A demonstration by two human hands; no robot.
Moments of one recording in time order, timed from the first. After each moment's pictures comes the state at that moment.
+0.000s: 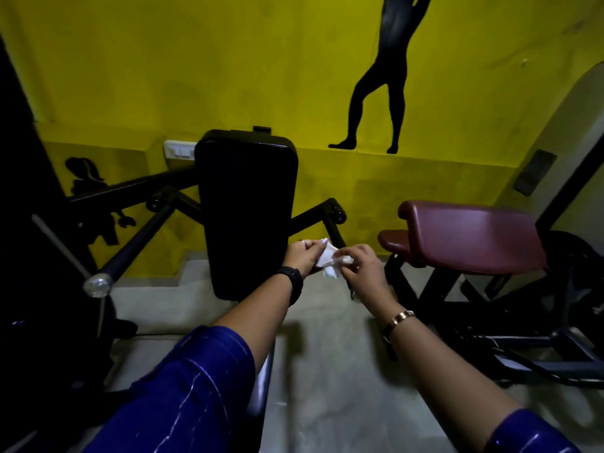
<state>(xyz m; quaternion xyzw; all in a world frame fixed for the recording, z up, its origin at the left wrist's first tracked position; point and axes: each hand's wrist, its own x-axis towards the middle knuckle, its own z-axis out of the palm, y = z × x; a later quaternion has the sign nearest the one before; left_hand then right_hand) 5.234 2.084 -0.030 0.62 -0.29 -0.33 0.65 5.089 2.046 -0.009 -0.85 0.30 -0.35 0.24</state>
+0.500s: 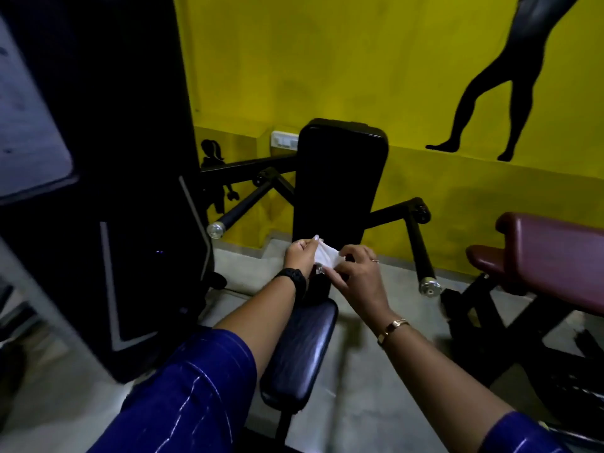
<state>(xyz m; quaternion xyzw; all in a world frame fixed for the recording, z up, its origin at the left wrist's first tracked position) 5.256 2.234 -0.050 0.63 -0.08 -0.21 0.74 5.132 2.157 -0.045 -0.91 0.08 -0.38 0.12</state>
